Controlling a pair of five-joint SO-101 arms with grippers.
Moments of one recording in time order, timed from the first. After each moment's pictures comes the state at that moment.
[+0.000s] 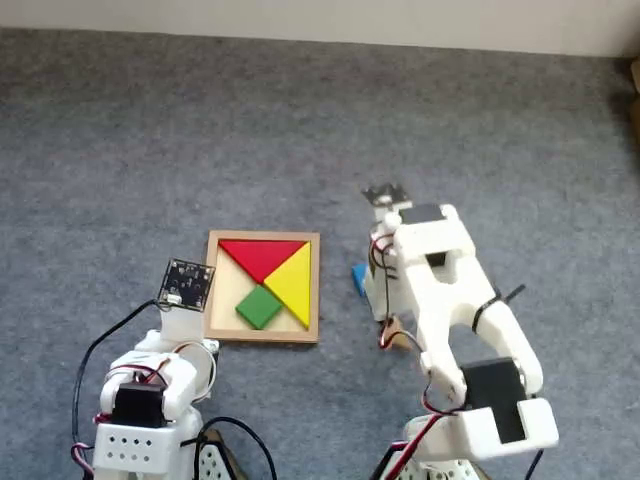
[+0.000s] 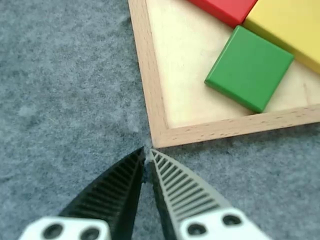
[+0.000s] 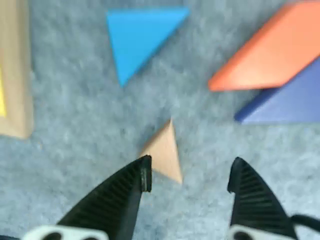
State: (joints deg) left arm -1.8 -101.8 96.0 76.4 -0.2; right arm -16.7 -3.8 32.8 75.4 8.6
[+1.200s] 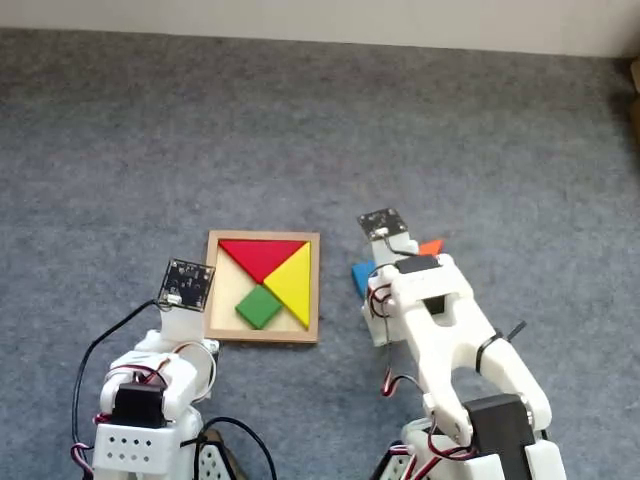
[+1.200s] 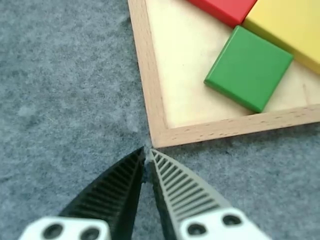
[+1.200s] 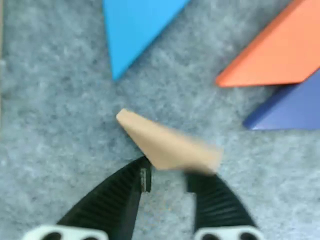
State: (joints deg) left arm -1.7 -101.8 96.0 76.4 -0.2; right arm -21.0 -9.1 51.5 55.7 8.4
